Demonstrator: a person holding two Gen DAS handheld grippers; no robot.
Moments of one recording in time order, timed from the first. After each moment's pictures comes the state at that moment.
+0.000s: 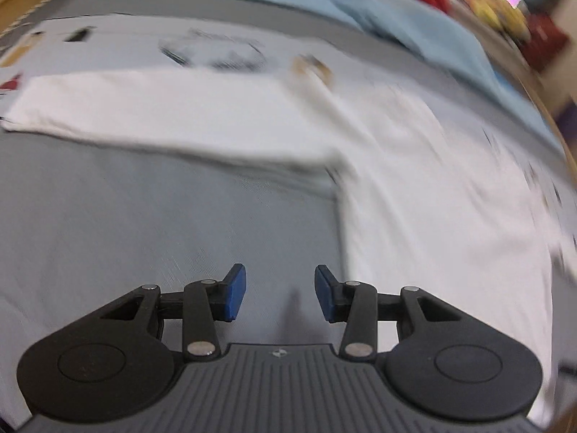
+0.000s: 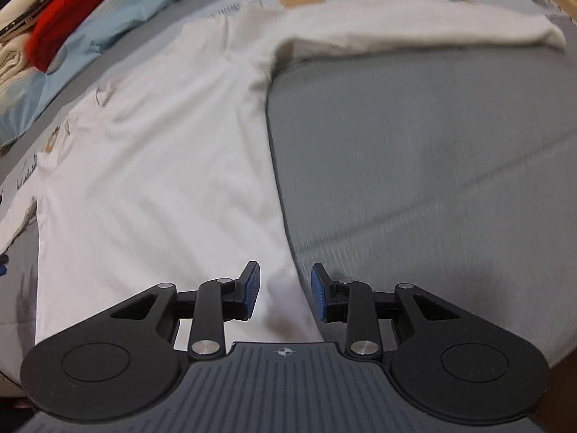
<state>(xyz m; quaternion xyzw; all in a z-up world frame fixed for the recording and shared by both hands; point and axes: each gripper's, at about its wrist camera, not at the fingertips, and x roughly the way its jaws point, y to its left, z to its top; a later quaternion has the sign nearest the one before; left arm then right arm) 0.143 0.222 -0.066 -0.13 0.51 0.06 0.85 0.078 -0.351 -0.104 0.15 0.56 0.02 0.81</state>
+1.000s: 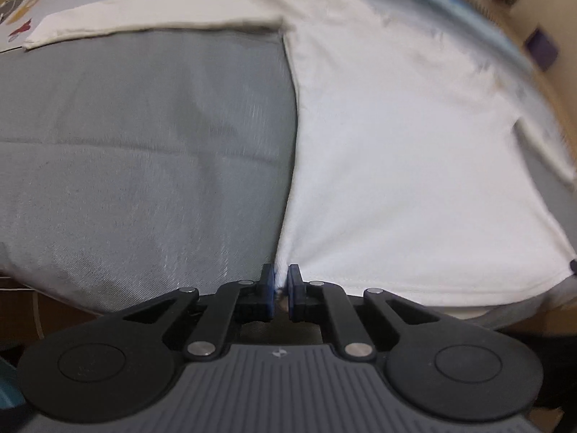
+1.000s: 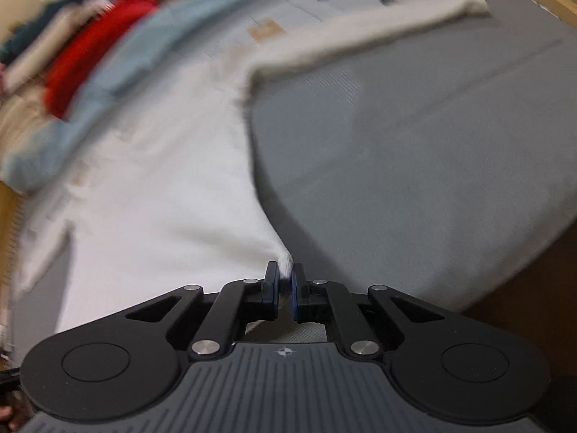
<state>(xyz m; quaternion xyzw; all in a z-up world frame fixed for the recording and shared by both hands) -0.017 0.170 -0.085 -0.10 0.57 0.03 0.81 -0.014 -0.384 -0.077 0.21 0.53 -0.01 0.82</state>
